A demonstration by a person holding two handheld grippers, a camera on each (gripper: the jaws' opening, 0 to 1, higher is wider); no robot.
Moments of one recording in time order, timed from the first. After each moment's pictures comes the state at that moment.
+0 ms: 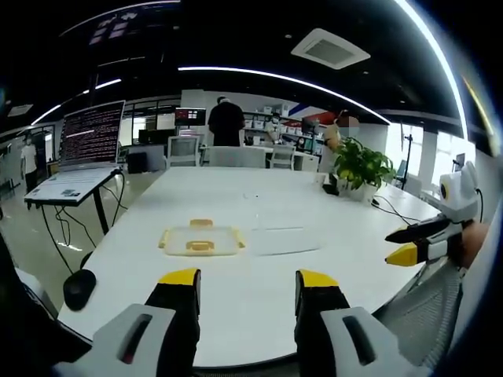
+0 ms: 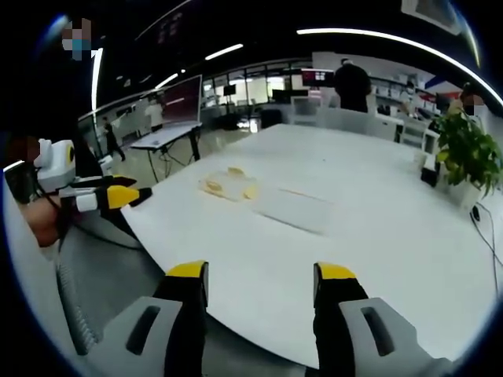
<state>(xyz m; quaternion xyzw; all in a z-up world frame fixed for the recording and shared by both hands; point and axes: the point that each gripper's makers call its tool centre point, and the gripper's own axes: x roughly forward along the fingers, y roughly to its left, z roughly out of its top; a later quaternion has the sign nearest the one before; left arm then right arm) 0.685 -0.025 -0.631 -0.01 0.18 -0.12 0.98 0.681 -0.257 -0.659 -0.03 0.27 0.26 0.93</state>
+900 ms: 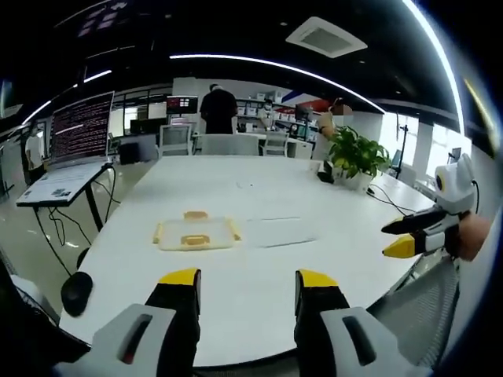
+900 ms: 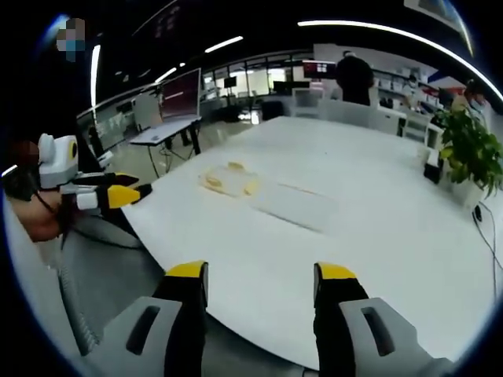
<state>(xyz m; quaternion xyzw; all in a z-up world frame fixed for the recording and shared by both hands) 0.698 -0.025 -0.633 0.00 0.21 -0.14 0.97 0.693 -0.254 -0.655 -0.03 0.30 0.26 0.92</state>
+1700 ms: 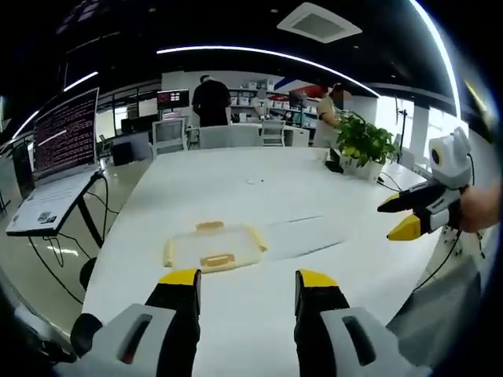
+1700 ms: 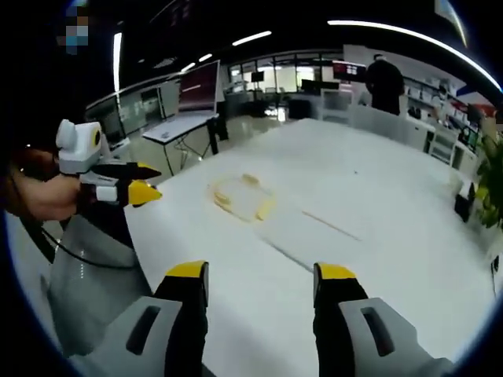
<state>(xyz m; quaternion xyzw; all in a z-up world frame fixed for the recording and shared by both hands) 0.781 0.007 -0.645 0.03 0.24 -0.16 0.96 0.772 -0.202 -0.652 -0.07 0.30 0.34 0.89</state>
